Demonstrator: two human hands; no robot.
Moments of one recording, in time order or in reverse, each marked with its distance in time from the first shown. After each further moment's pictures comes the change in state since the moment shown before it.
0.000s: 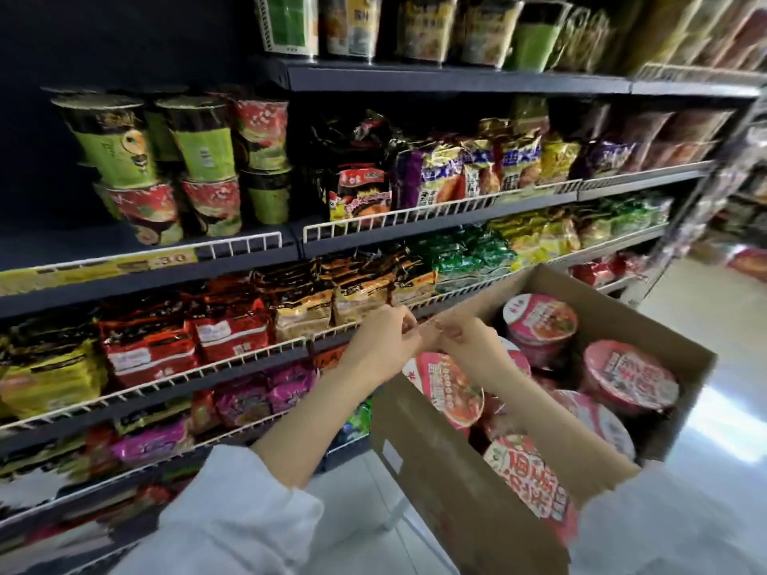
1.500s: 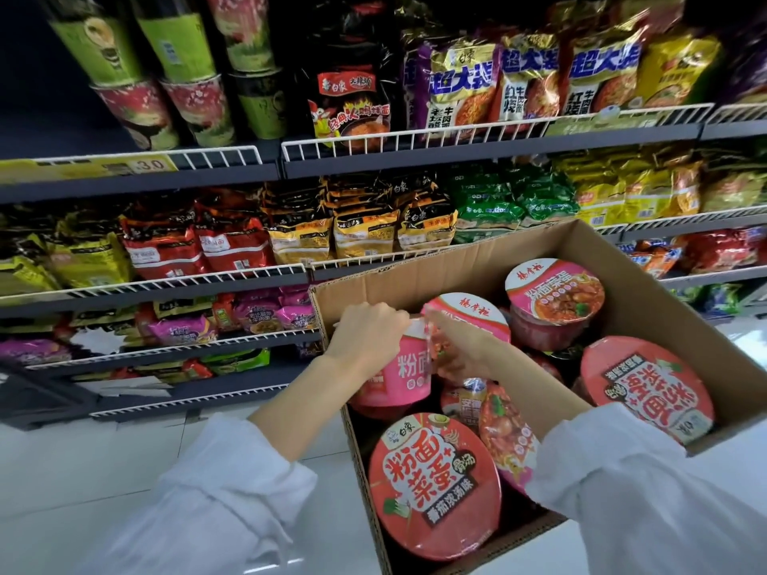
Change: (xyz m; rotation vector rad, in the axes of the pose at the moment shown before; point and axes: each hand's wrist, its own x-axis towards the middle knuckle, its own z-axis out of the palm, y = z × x) left_hand 0.041 0.053 0.139 0.788 -0.008 -0.052; right_hand 0.070 0.149 -0.017 0.533 -0.748 0.591
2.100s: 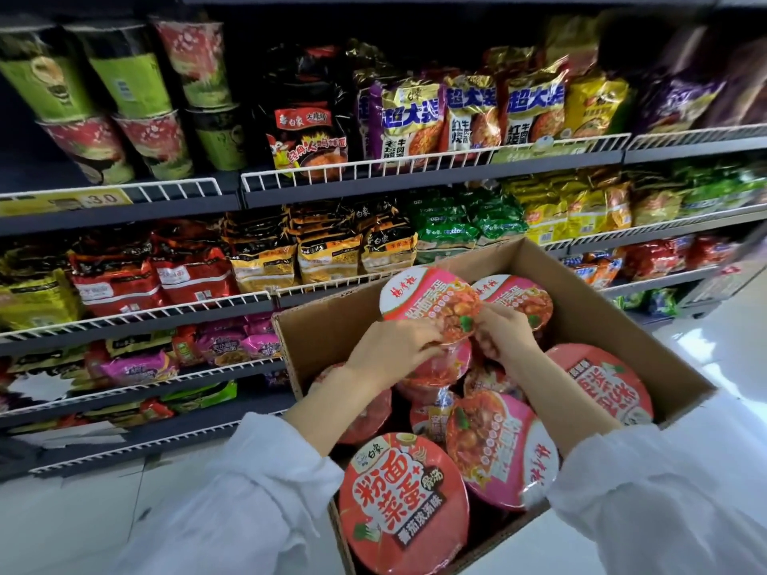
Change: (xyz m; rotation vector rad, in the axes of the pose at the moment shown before) left_hand 0.036 0.043 0.000 -0.409 0.159 0.253; right_hand -0.023 0.012 -0.080 0.299 0.447 -0.424
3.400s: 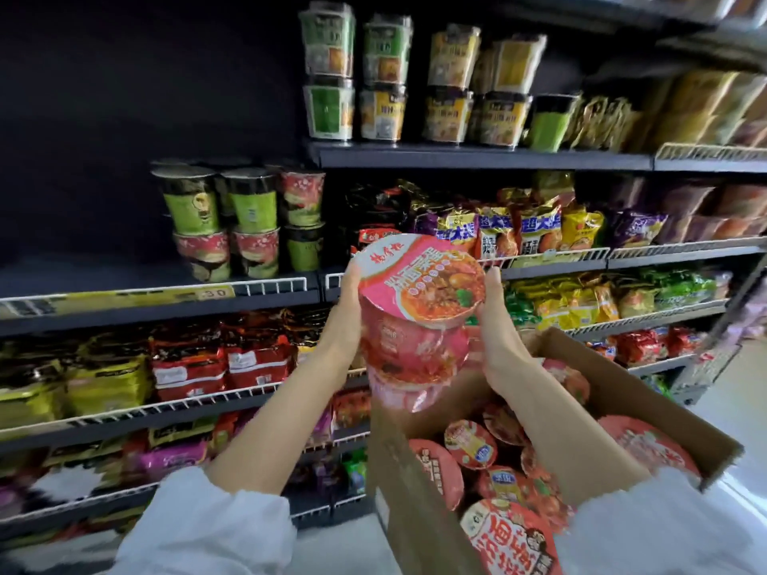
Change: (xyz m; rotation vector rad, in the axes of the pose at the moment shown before) left_hand -0.111 -0.053 -0.236 -1.245 0.371 -0.635; right_hand -0.182 -0.133 0.166 0.106 -0.134 -0.283
